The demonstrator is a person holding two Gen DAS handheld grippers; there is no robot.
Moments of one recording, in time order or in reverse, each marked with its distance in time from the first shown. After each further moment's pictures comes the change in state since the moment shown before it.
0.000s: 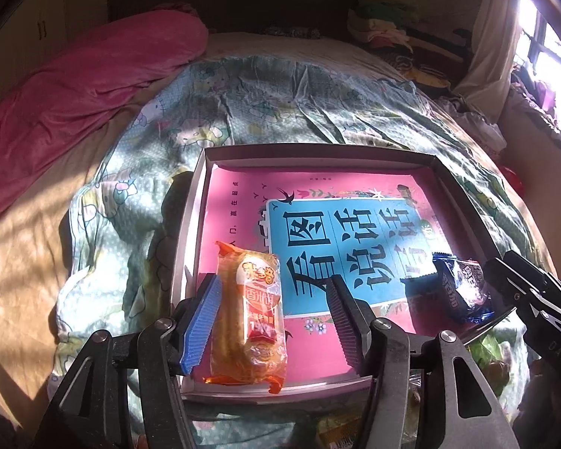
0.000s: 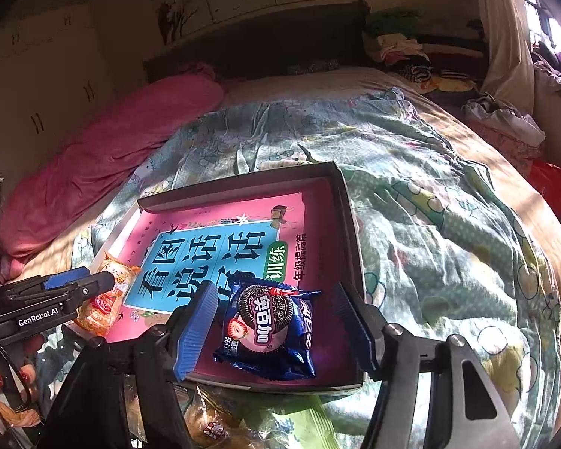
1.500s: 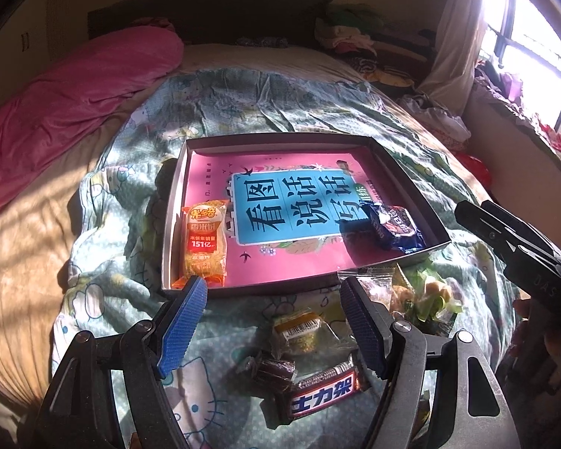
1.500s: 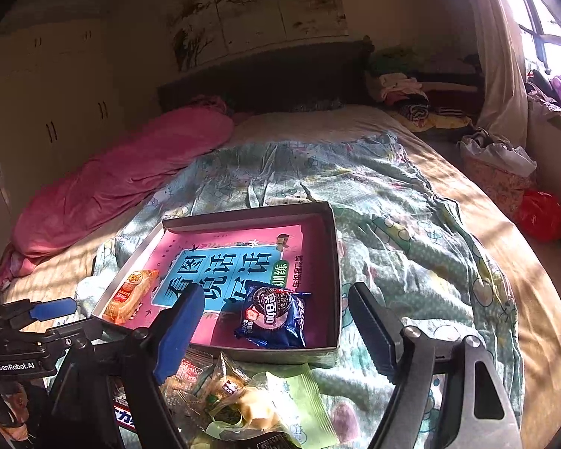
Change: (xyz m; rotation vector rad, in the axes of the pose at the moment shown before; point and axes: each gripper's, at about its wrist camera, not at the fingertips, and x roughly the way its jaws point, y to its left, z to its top) left arm -0.074 -0.015 -0.057 0.064 -0.030 -0.109; right arm -0.072 0.006 -0.015 -0.056 -0.126 -0.002
